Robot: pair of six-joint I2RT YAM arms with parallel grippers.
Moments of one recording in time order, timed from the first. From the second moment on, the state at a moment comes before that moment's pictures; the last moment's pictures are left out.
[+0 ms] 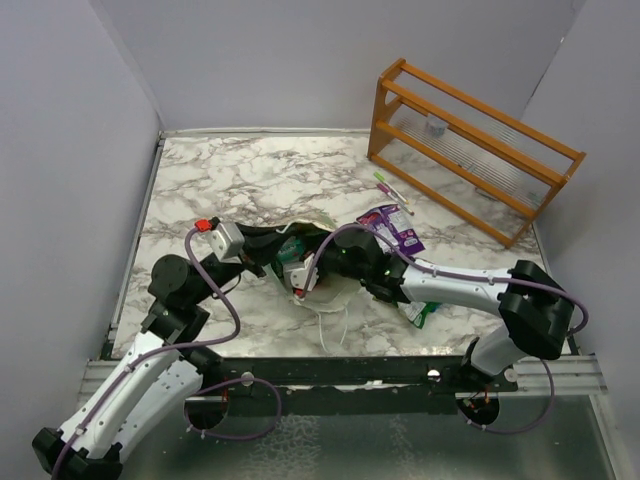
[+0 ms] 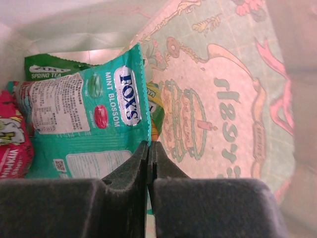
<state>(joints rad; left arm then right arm) -0.55 0.57 0.58 0.32 0.48 -0.10 1.01 1.55 0.91 0.29 -0.06 -1.26</state>
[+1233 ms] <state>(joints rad) -0.53 0.52 0.64 0.14 -0.09 0.04 1.01 1.27 1.20 0.23 -0.22 -1.08</state>
